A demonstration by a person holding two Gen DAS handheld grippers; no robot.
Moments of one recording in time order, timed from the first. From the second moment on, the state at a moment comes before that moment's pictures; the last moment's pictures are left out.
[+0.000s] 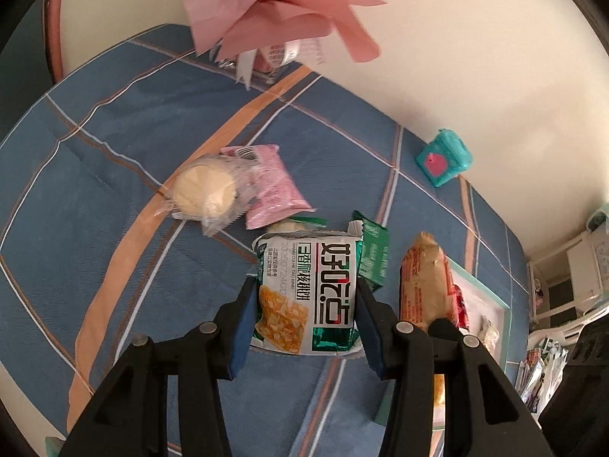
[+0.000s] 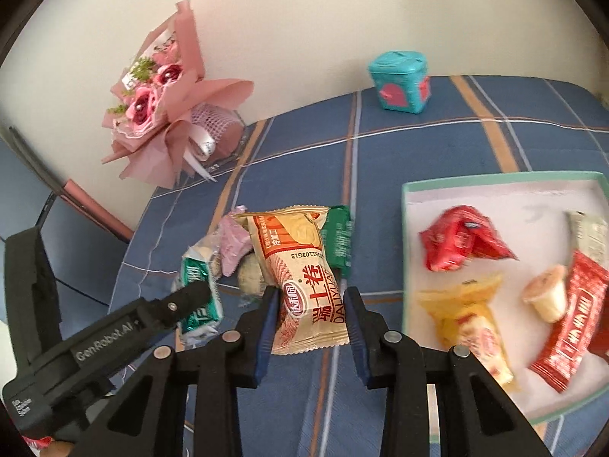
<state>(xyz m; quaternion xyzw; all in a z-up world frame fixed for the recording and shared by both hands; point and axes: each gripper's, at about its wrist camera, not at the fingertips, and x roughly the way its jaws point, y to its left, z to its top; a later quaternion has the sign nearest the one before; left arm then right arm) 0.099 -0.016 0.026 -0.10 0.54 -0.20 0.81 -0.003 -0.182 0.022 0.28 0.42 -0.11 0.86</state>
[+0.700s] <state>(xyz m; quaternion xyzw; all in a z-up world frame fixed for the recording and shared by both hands) 0.041 -0.110 0.044 -0.02 0.52 -0.27 0.81 -0.074 -0.262 0.040 0.33 0.38 -0.17 0.85</state>
